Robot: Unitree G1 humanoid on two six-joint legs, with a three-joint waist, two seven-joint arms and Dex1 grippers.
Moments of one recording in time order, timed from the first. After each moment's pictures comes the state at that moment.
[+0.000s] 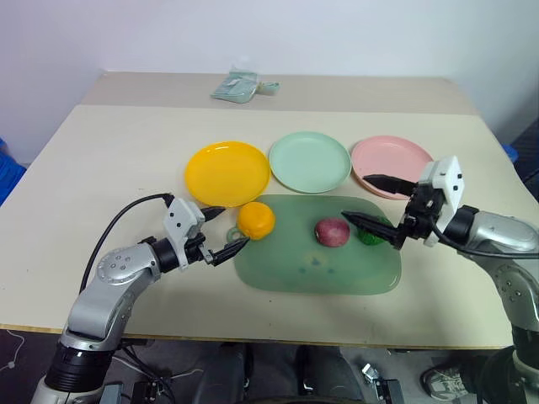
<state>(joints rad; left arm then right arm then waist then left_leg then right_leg) -0.13 0.55 -0.02 -0.34 -0.39 0.38 -0.74 -0.18 -0.75 -0.22 -0.44 0.63 0.61 0.83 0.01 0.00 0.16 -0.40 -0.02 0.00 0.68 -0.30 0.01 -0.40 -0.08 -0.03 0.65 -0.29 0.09</state>
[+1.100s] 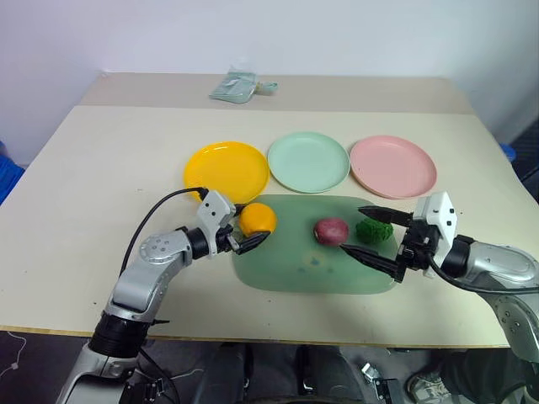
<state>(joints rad) -0.28 0.44 -0.13 -0.17 -0.31 0.43 -0.72 -0.01 -0.77 -0.23 -0.48 0.63 0.52 0.88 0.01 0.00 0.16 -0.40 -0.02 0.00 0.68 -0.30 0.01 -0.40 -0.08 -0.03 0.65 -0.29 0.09</state>
